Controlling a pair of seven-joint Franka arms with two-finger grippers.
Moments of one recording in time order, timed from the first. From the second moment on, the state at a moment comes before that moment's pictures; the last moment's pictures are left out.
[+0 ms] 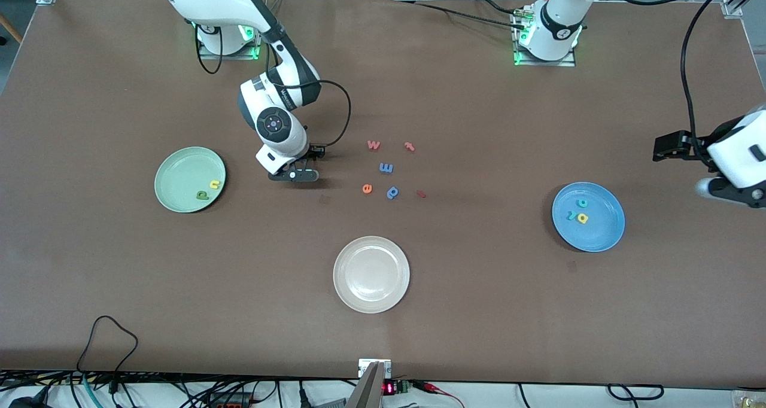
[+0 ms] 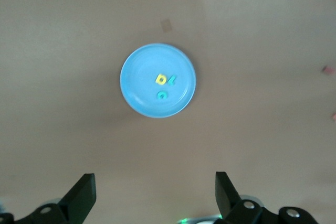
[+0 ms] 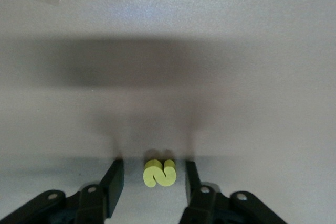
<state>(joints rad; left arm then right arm) 0.23 0.36 -0.31 -1.15 0.12 1.33 0.09 0.56 0.47 0.02 -2.11 0.08 2.38 0.49</state>
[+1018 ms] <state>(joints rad) -0.01 -0.06 0.01 -1.75 0.02 1.72 0.06 0.55 0.47 0.03 -2.11 0.09 2.38 0.49</state>
